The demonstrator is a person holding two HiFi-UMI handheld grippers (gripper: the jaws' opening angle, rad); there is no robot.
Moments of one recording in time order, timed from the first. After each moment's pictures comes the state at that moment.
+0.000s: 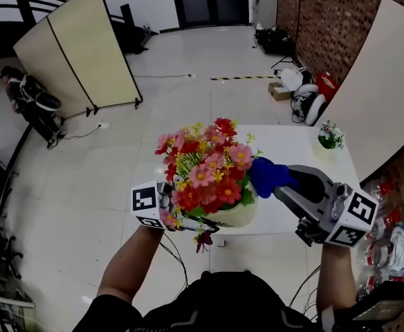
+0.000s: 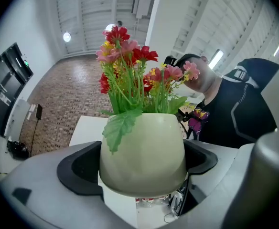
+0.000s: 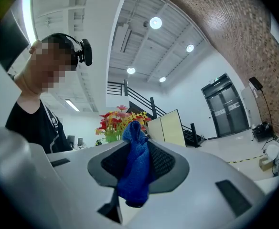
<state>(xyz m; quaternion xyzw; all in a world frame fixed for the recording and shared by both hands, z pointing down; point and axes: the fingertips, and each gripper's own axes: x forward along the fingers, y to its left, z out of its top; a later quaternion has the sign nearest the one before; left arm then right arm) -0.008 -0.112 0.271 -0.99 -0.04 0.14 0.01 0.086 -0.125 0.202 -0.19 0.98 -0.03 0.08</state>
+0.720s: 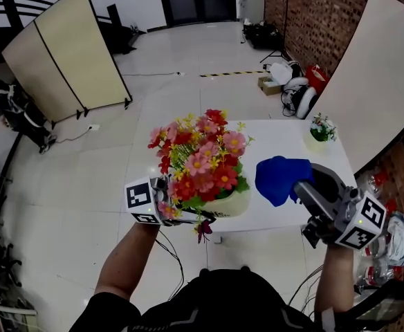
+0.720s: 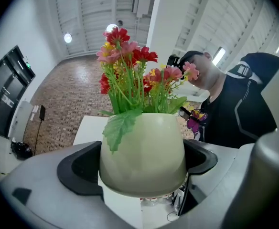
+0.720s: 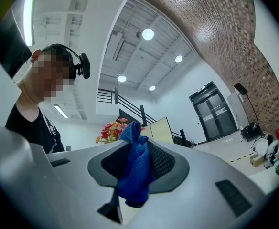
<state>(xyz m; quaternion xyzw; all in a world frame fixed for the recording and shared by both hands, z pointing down) -0.010 -0.127 0.277 -0.99 -0.02 0.14 0.01 0.131 -0.117 0.197 -0.27 0.96 -0.04 0.12</state>
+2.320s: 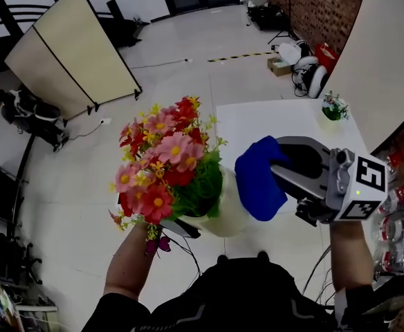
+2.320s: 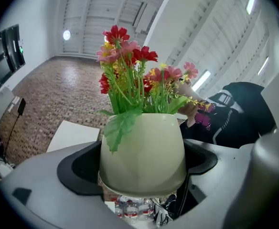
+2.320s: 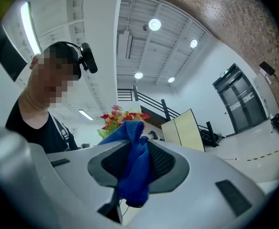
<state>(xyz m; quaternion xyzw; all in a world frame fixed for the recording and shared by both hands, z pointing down) -0.030 -0.110 0.239 -0.98 -0.03 0.20 -0.01 0.062 -0.105 0.172 -0.11 0.99 -0.05 0.11</state>
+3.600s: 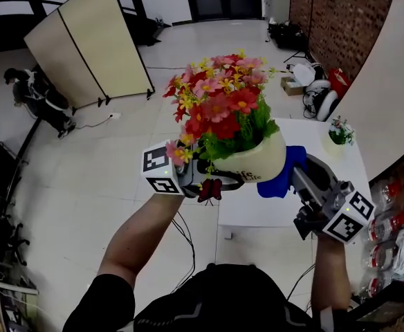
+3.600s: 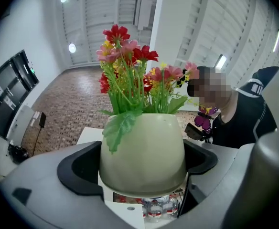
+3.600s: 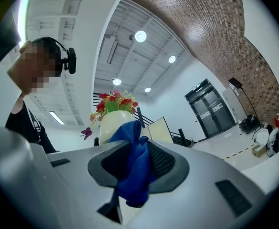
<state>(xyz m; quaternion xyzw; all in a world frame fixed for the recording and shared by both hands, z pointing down) 0.005 -0.139 0.191 -0.98 0.00 0.20 0.01 0.102 -0.137 0.214 -0.27 0.95 -0.08 0.15</state>
